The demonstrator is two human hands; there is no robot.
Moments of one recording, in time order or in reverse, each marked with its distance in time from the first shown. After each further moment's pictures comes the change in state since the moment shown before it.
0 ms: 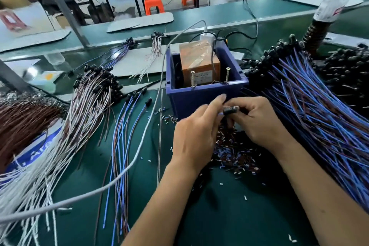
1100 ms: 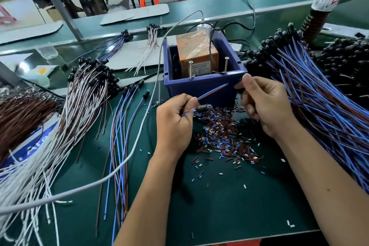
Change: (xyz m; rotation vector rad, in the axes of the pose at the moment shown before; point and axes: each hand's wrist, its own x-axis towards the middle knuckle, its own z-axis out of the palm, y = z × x) left_hand -0.002 -0.039 -0.006 -0.408 0.140 -0.294; right_hand 0.000 0.009 -0.009 0.474 0.311 0.275
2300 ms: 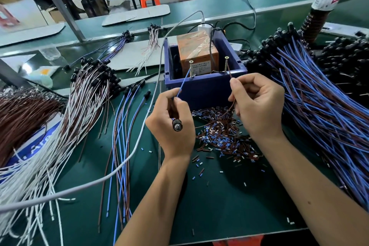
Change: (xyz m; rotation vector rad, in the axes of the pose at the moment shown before) left_hand -0.010 0.020 0.014 0.007 0.565 -0.009; right_hand -0.018 -0.002 0.036 -0.271 0.233 -0.400
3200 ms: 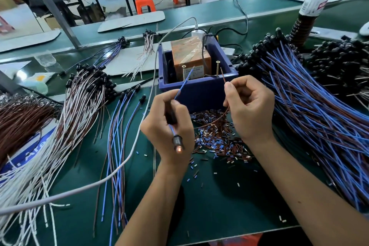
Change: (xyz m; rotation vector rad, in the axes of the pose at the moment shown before) left_hand -0.003 0.024 -0.002 -0.081 0.025 0.103; right_hand -0.004 -0.007 0.000 -0.054 0.014 -0.058
